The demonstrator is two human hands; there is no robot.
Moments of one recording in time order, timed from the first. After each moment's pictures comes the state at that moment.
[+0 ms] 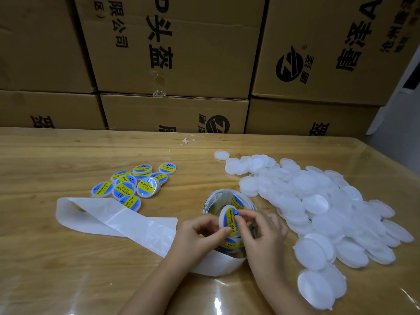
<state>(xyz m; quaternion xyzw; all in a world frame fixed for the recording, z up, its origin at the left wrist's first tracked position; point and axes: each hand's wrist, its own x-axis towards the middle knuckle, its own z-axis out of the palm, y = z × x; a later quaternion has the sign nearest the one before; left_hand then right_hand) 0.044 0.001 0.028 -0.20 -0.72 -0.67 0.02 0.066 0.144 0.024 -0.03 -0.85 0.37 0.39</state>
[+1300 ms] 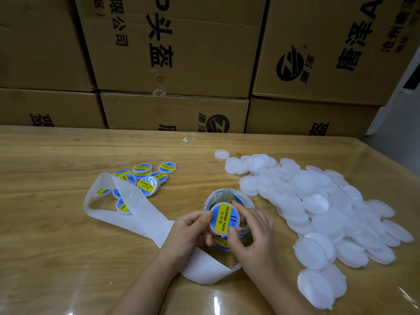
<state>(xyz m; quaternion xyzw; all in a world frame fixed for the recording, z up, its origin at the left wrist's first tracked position) 0.028 -0.010 0.012 -0.15 -0.62 -0.77 -0.11 0.068 0.142 0.022 0.11 -0.84 0.38 0.37</state>
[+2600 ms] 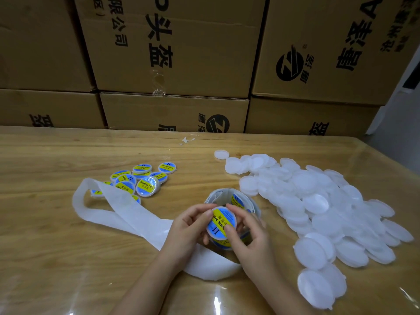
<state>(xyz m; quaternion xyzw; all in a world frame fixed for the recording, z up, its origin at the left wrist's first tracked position) 0.032 -0.006 0.021 -0.12 -0.60 -0.78 -0.06 0.073 0.140 0.019 0.06 -0.81 0.53 0.24</state>
